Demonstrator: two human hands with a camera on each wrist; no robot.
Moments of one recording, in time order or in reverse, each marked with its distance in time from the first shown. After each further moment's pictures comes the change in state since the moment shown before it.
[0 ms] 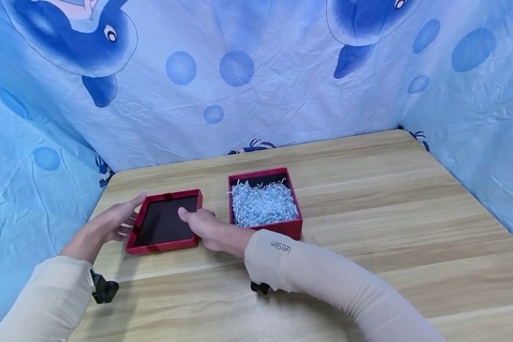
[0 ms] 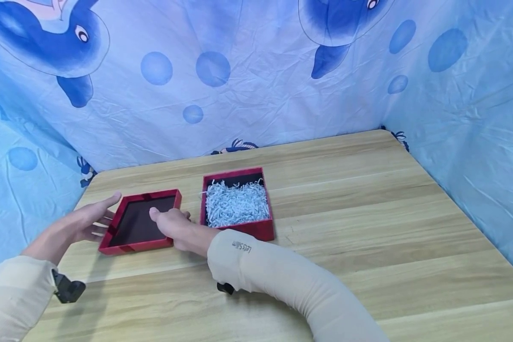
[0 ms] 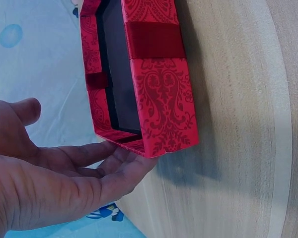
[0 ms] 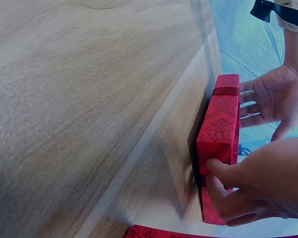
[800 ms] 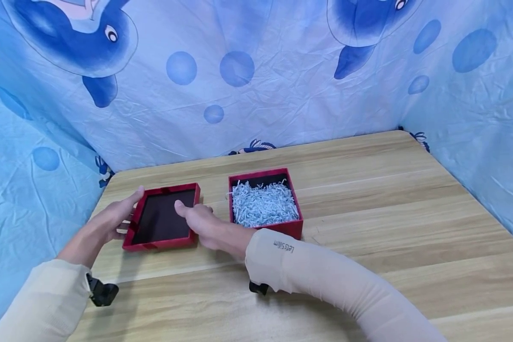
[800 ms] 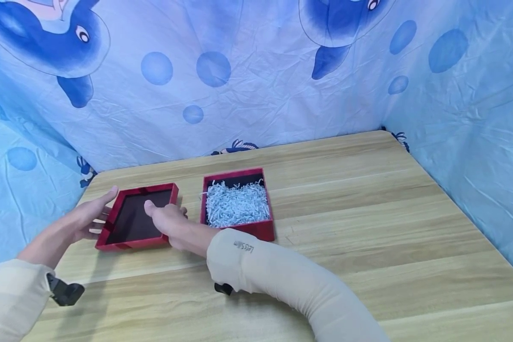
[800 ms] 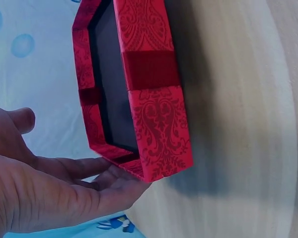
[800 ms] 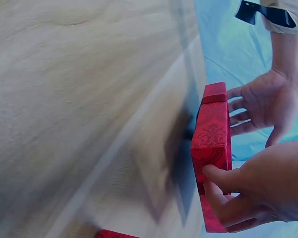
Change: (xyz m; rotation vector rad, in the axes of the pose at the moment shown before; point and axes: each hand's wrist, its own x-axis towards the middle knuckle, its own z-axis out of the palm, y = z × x) left_hand -0.011 0.006 0.002 -0.044 0.032 0.060; right_hand -0.011 -0.013 0.000 0.073 -0.012 -0.053
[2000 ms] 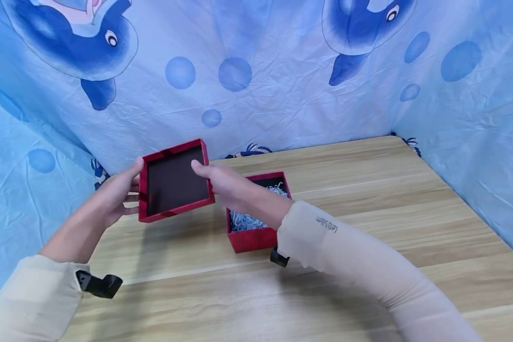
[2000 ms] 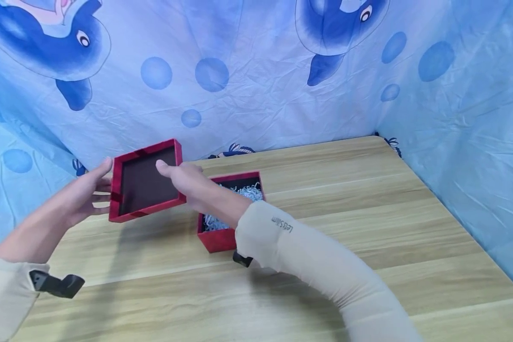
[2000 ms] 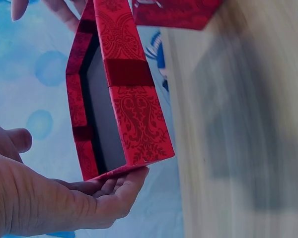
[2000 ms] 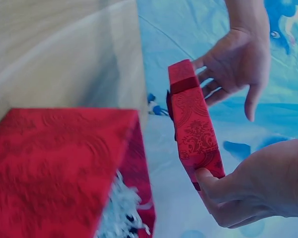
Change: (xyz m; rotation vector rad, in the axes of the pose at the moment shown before) left_hand -0.034 0.065 0.010 -0.228 0.037 0.249; right_hand -0.035 -0.082 -0.071 -0.001 -0.257 -0.141
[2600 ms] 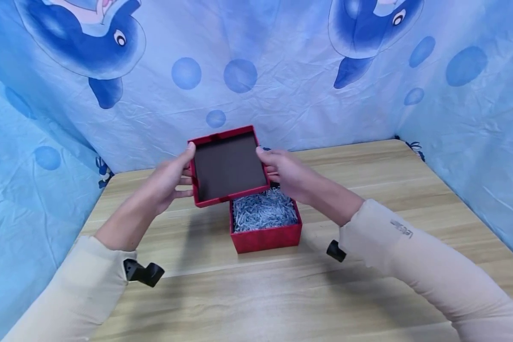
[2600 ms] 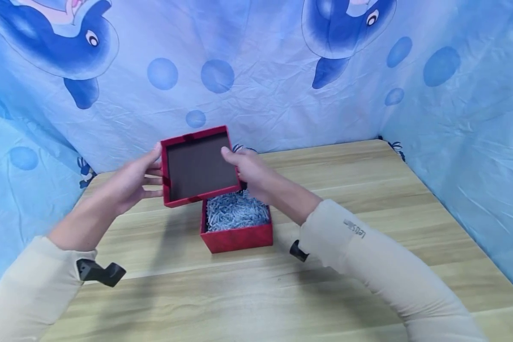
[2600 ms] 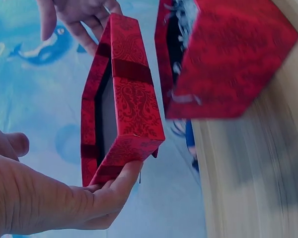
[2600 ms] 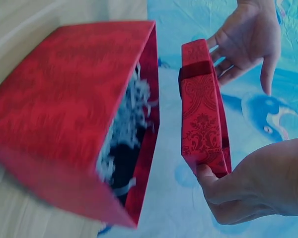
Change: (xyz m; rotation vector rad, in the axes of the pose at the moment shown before) left_hand -0.012 0.049 0.081 -0.082 -0.016 0.125; right_hand -0.044 -0.014 -0.083 -0.048 0.100 -0.072
